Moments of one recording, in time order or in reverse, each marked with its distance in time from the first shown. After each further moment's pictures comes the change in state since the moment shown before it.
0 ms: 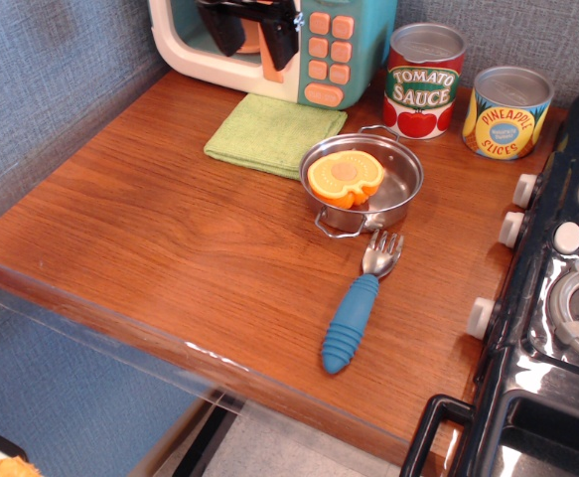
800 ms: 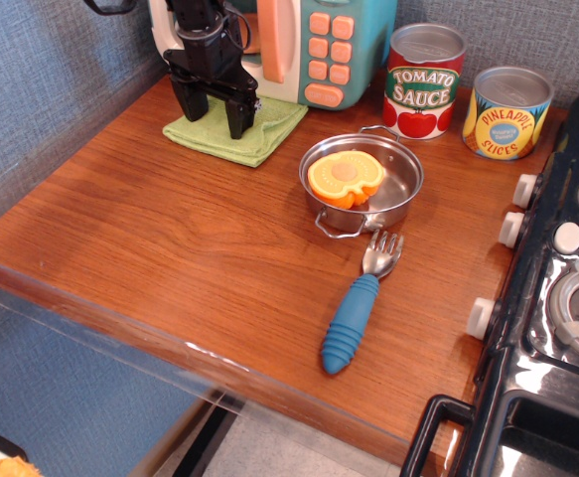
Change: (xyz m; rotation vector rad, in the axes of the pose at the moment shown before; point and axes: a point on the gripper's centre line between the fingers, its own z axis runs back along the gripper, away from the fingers) arm -0.024 0.039 -0.099 0.049 0.126 0.000
